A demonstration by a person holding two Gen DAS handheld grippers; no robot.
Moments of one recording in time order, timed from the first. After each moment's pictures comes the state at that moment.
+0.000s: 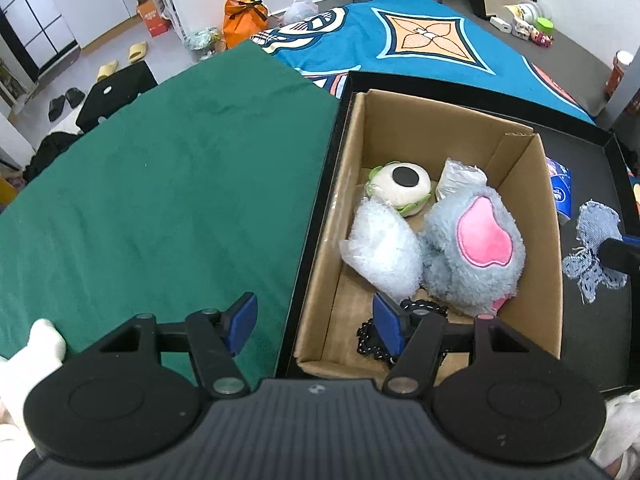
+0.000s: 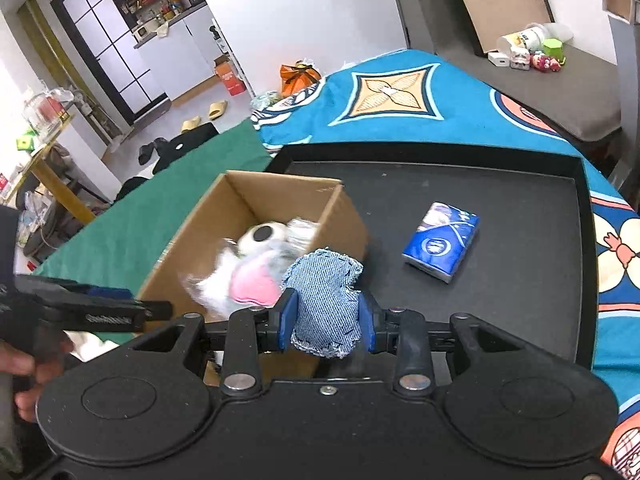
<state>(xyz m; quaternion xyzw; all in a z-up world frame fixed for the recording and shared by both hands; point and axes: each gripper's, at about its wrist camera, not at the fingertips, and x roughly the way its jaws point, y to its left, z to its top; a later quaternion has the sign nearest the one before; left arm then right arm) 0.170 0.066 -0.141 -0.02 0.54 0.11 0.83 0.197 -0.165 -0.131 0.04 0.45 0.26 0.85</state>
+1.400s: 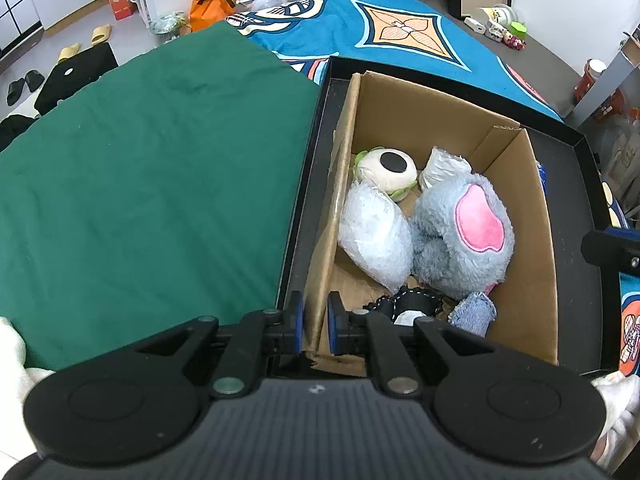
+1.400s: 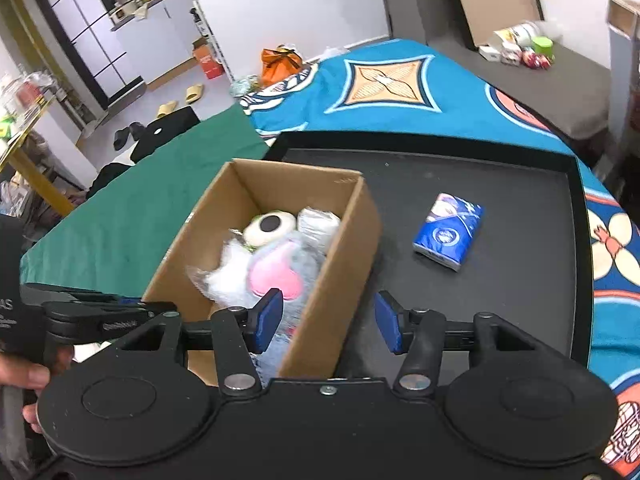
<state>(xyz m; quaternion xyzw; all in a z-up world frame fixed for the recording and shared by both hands) 0.167 0.093 -0.156 -0.07 0.55 0.04 0.83 0.189 -0.134 -0.122 0.02 0.48 0.22 0.85</state>
